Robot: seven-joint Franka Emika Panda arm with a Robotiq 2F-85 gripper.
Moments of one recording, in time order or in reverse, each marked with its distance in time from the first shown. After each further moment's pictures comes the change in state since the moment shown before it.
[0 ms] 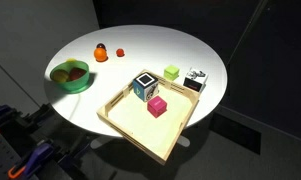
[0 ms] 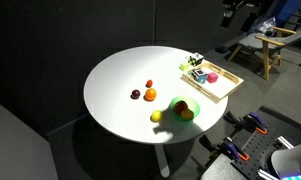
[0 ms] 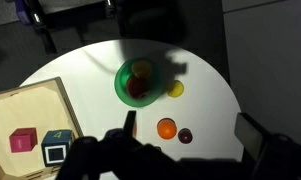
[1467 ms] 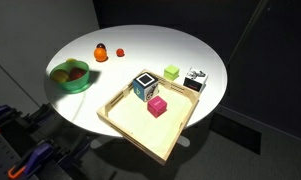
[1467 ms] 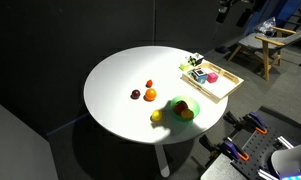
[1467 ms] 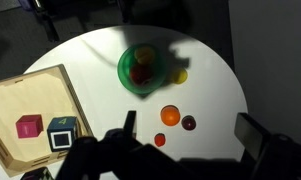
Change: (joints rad) arm -0.038 0.034 0.024 0.033 -0.017 0.041 0.000
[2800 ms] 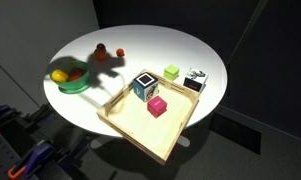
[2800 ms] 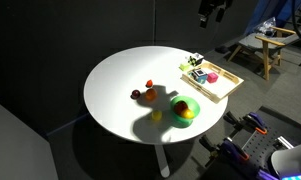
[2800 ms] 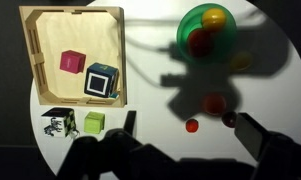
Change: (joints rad) arm -0.017 0.321 0.008 0.210 -0.276 0.081 -0.206
